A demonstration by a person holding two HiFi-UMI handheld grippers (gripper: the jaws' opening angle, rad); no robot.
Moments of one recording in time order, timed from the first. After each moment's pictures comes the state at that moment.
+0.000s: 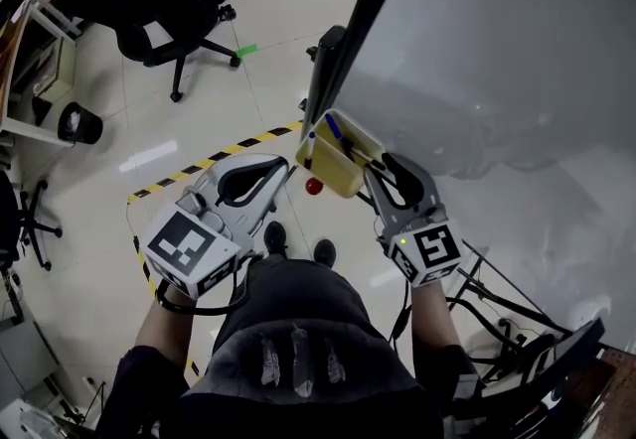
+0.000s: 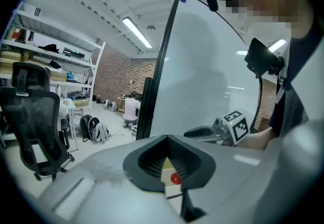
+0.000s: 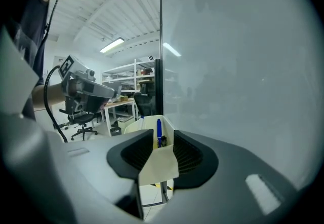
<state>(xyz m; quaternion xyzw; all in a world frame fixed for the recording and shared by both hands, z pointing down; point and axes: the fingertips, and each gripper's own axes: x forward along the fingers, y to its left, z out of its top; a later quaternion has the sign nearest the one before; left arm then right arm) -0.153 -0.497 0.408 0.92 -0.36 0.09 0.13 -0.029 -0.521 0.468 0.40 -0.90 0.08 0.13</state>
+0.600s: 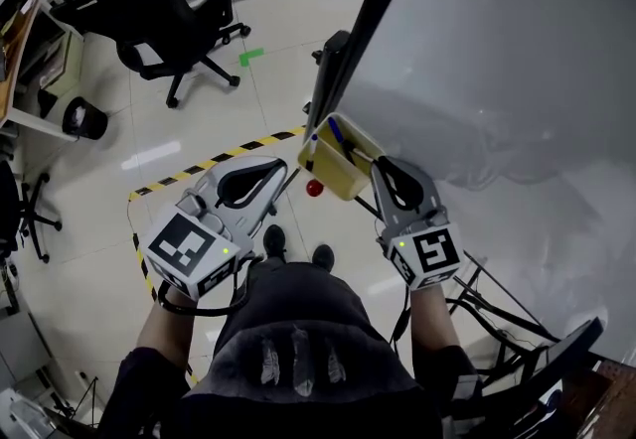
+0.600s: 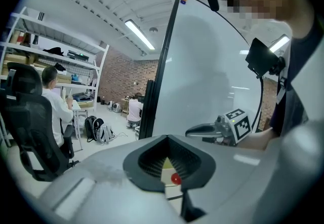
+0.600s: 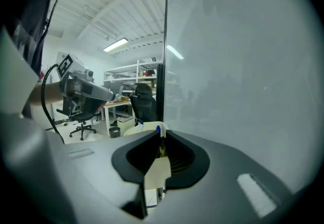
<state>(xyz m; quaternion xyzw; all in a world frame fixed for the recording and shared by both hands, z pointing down) -0.157 -0.493 0.405 0.91 -0.38 0.09 0.13 -0.031 -0.526 0.451 0.40 -0.91 0.05 0.13</state>
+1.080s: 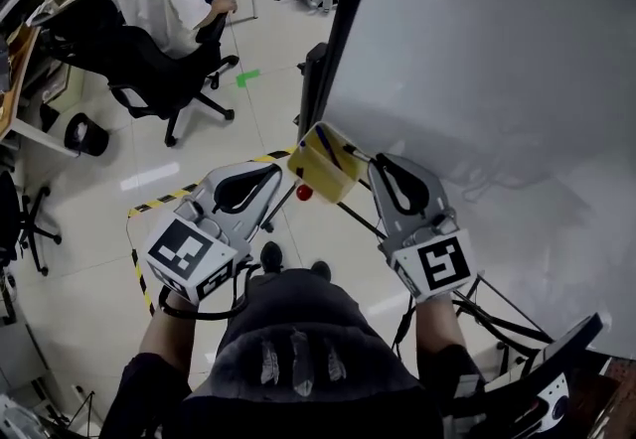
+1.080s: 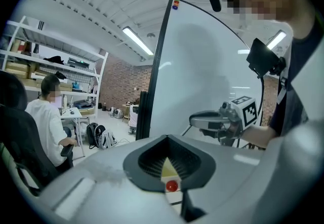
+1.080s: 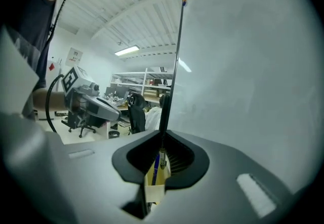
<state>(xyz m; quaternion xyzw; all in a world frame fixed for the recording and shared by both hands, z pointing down) -0.147 -0.484 0.381 0.91 -0.40 0.08 0.10 -0.037 -0.511 0.362 0.37 -0.92 -0.04 0.08</state>
